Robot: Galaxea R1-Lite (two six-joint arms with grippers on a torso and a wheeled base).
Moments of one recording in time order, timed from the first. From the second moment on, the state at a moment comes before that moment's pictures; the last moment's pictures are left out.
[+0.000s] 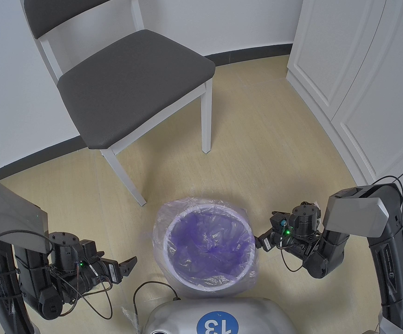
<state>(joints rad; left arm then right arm) -0.28 2.15 -0.04 -1.55 -0.03 -0.18 0.38 2.57 -0.84 -1.40 0.04 -0.28</state>
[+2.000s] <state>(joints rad) -0.48 1.95 -0.02 -1.55 0.12 -0.07 0.04 2.55 -1.01 -0.91 0.03 -0.27</state>
